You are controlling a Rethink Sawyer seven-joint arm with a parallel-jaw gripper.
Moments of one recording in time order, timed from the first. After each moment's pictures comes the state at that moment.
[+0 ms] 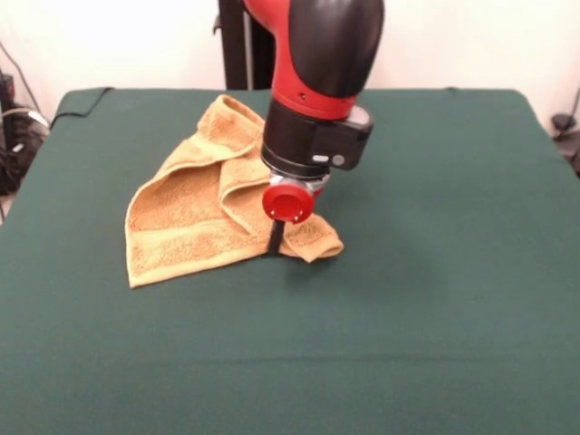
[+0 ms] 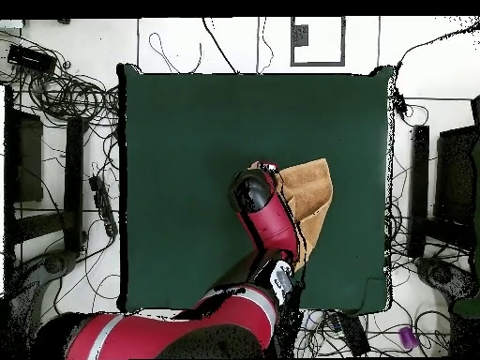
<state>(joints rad) 0.14 -0.23 -0.34 1.68 1.14 0.09 2.36</state>
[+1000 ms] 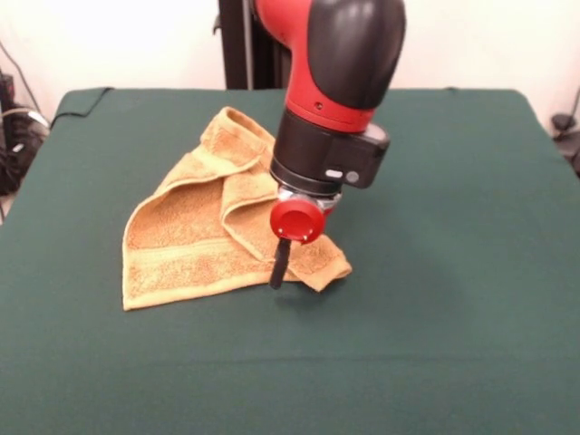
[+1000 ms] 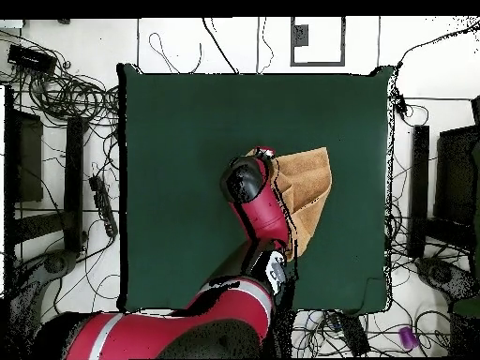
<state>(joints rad) 0.14 -0.23 -0.30 1.63 1.18 -0.01 2.36</state>
